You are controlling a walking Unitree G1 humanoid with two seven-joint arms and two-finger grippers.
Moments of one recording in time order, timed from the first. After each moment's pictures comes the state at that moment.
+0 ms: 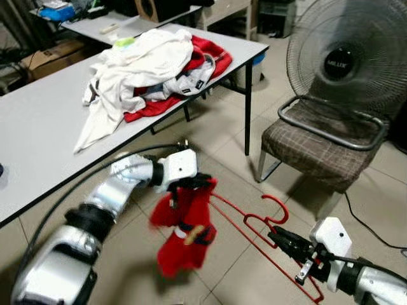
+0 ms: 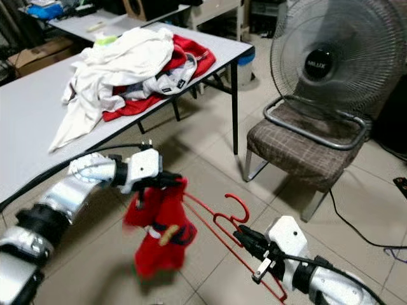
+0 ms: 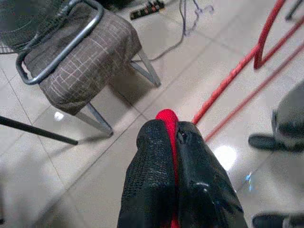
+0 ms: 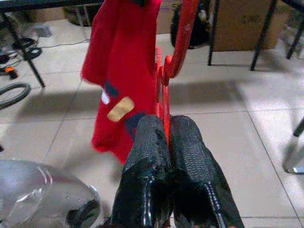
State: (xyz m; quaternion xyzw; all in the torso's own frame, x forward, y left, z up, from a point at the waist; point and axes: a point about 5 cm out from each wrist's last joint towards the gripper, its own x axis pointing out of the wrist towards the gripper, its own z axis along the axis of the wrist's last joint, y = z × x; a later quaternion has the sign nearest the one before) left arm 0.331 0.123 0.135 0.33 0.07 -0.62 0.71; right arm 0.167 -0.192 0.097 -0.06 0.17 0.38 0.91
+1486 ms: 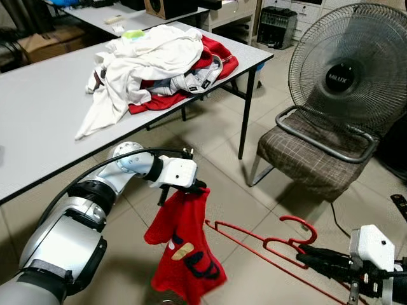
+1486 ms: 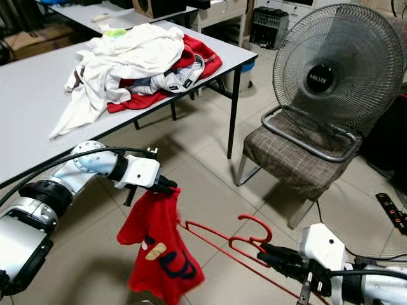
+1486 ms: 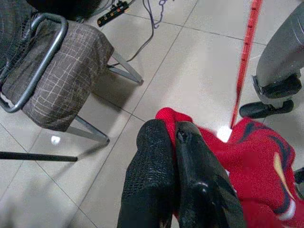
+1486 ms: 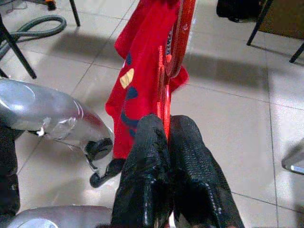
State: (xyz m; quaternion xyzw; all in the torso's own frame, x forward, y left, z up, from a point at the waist) left arm 0.339 0.128 0.136 0.42 0.06 -0.67 0.61; right arm 0.150 -0.234 0.134 -0.13 0.21 0.47 0.85
